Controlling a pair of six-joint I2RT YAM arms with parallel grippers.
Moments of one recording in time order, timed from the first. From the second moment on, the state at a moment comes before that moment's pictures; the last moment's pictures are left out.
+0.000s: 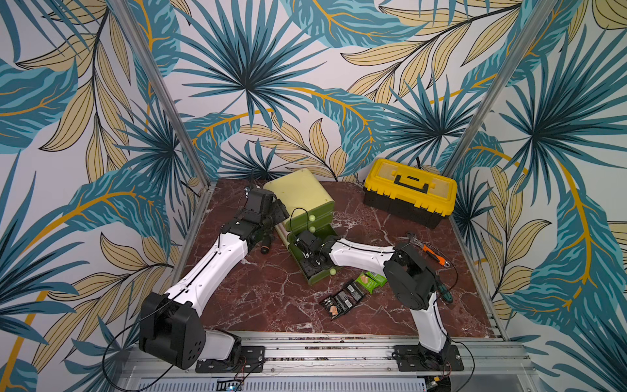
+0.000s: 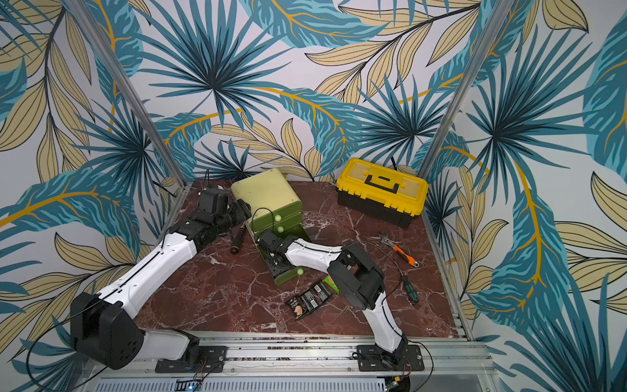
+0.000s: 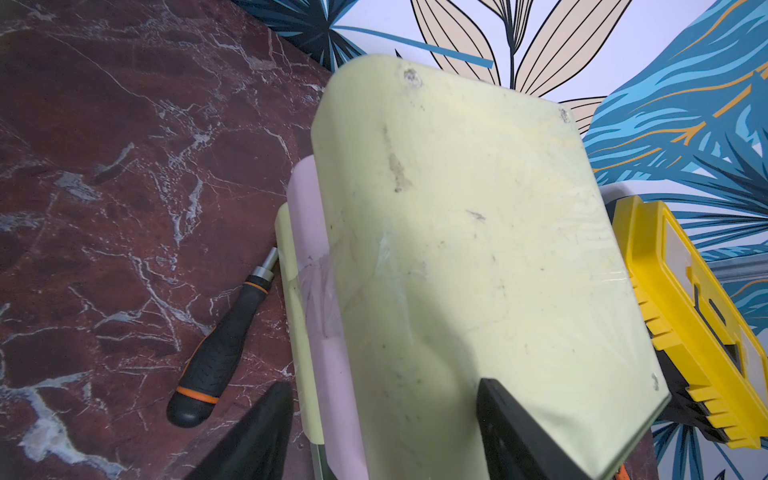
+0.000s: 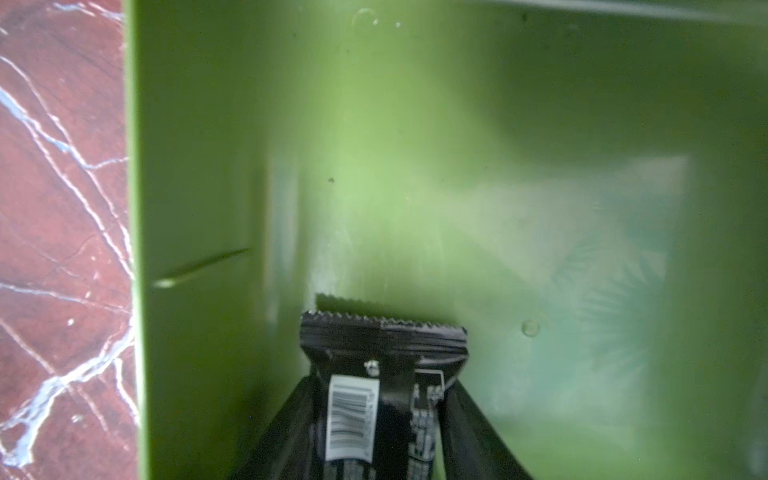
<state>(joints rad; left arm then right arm) -0.32 1.39 1.18 -0.43 -0.12 -0.77 0.89 2.11 1.54 -0.62 0.15 0.29</state>
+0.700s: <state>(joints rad) -0.32 1.39 1.18 -0.43 -0.12 -0.78 0.90 1.86 1.46 -0.54 0.20 0.28</state>
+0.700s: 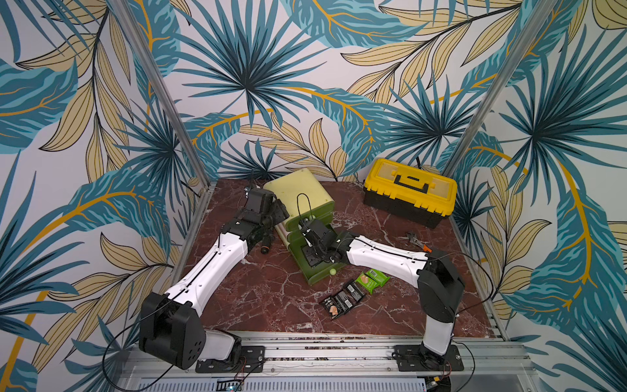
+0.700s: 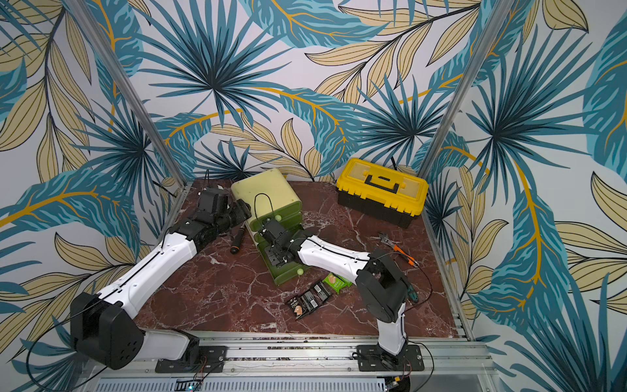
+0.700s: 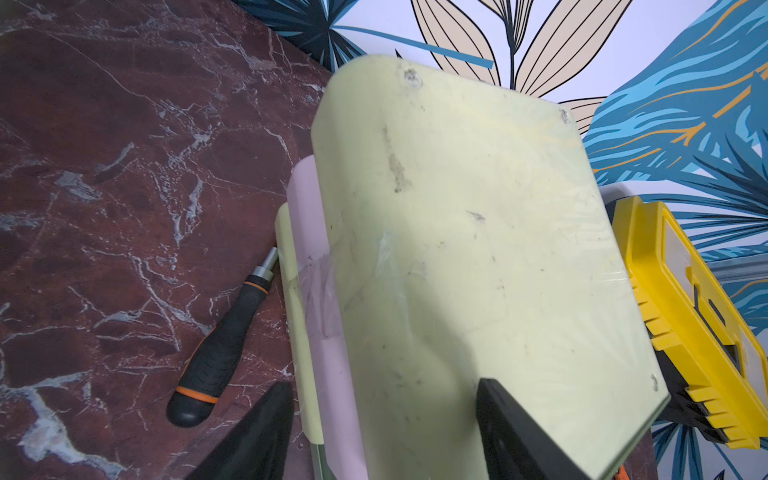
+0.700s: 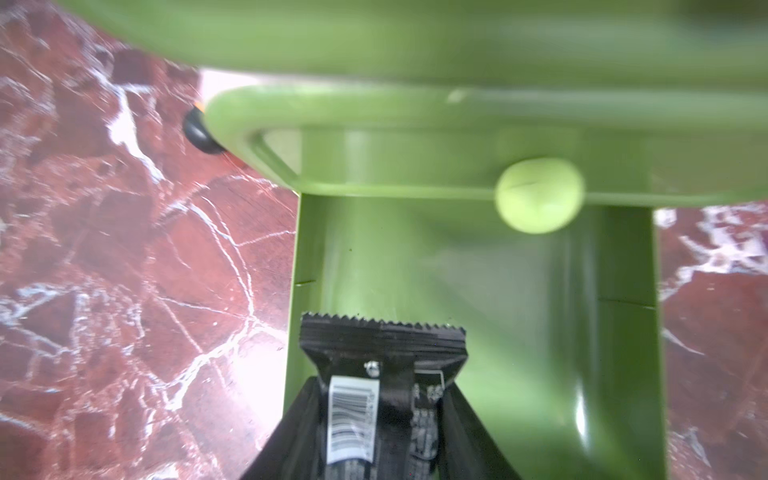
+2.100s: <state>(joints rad) -0.32 1.39 1.18 -0.43 -0.12 -0.80 1.20 1.72 1.05 -0.40 0.18 0.29</state>
